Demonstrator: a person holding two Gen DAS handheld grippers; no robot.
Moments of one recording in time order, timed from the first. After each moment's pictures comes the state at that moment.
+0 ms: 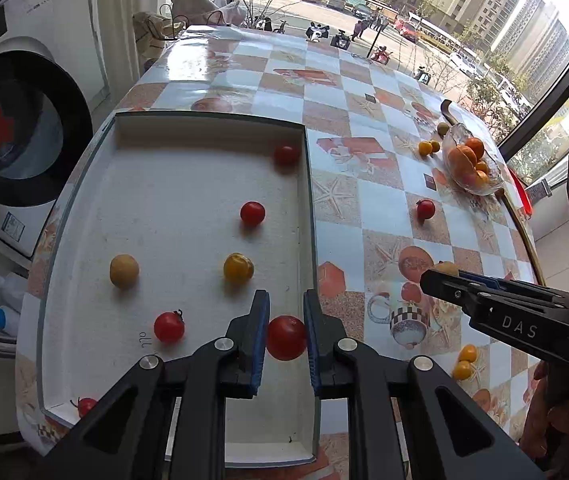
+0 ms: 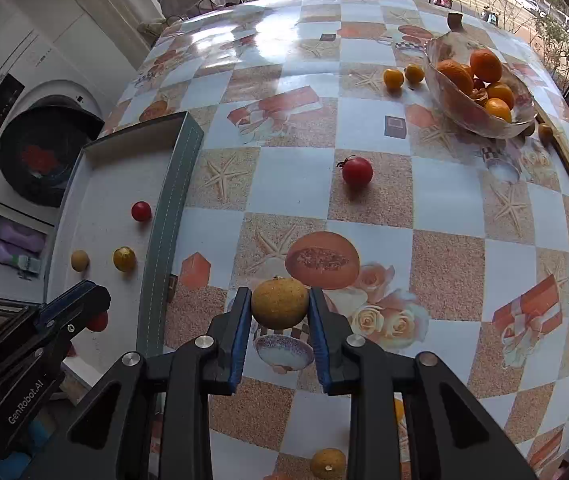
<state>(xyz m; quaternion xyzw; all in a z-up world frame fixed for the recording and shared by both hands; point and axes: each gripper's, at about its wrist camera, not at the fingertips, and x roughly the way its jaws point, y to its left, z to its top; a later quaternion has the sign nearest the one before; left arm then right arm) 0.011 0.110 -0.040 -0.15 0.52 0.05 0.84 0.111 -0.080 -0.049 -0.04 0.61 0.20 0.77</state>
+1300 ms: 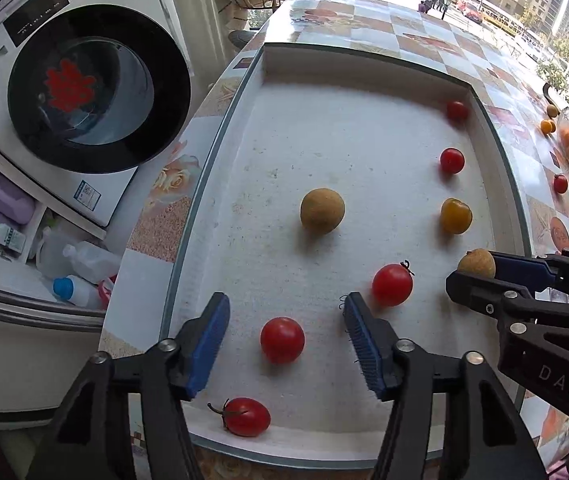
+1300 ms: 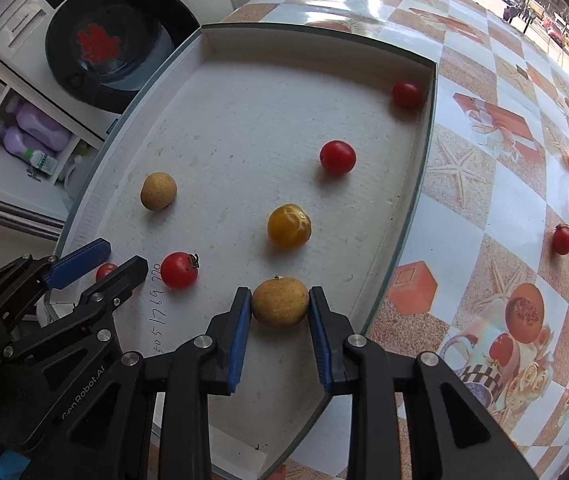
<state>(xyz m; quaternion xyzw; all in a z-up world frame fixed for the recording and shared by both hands) -0.031 0.191 -0.089 -0.10 0.56 0.18 0.80 0.067 0.065 -0.092 -0.16 0.62 0.30 0.70</state>
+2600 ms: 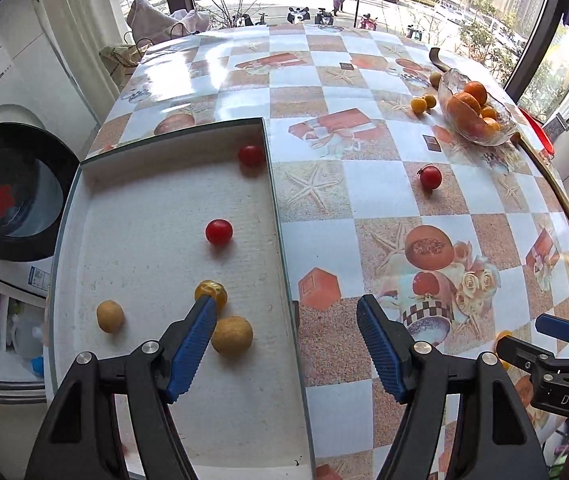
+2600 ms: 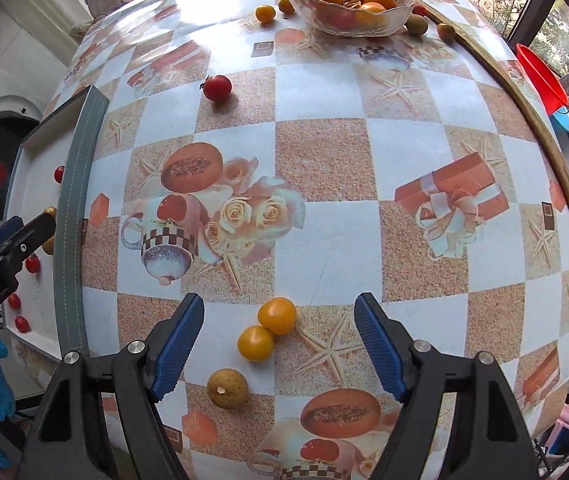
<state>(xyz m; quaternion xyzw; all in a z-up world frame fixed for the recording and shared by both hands) 0.052 0.053 -0.052 -0.03 0.56 0.05 0.83 0.080 -0.180 -0.061 -0.01 0.65 0.08 0.75</state>
